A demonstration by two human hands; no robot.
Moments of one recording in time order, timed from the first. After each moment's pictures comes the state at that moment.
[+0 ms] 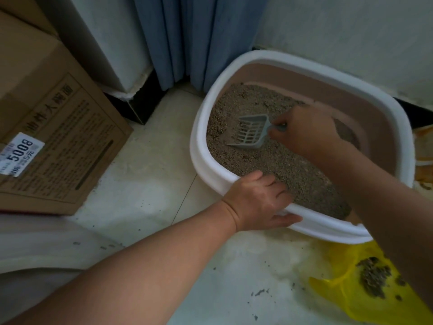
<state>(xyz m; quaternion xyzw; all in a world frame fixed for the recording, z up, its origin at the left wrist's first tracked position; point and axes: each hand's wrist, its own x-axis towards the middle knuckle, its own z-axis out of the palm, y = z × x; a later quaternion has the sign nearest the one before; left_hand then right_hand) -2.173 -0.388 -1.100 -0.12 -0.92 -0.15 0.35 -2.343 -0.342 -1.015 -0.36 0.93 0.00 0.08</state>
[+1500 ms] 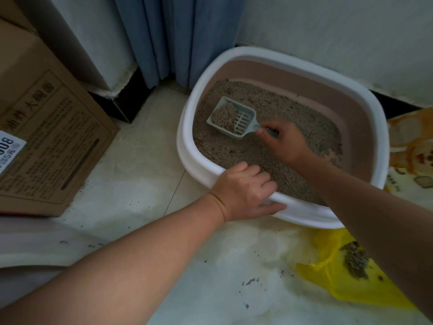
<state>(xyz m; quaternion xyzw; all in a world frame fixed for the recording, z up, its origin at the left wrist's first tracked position) -2.173 -0.389 -1.103 -0.12 -0.92 -0.09 0.35 -2.344 -0.304 -1.086 -0.32 0.88 -0.32 0.15</state>
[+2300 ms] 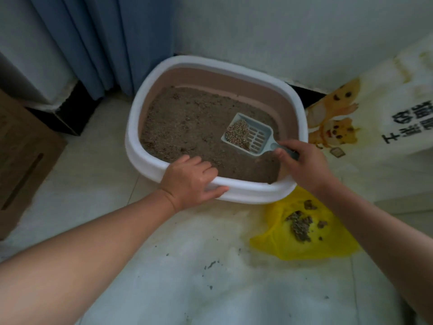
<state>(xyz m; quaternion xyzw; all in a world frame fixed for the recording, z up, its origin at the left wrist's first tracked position) -2.170 -0.393 -1.098 -0.14 -0.94 -0.03 0.30 -2.304 -0.128 -1.025 -0.22 0.93 -0.29 0.05</state>
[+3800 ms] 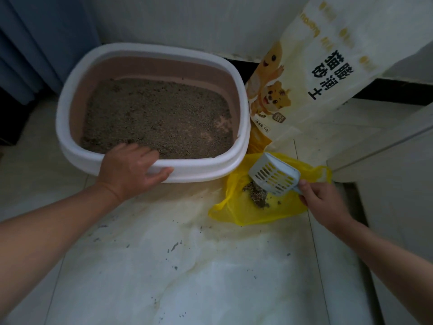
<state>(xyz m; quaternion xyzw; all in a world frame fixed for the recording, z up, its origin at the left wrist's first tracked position) -2.167 -0.393 -1.092 -0.14 -0.96 0.00 0.24 -2.213 0.077 -1.075 -0.08 0.95 -0.30 0.08</state>
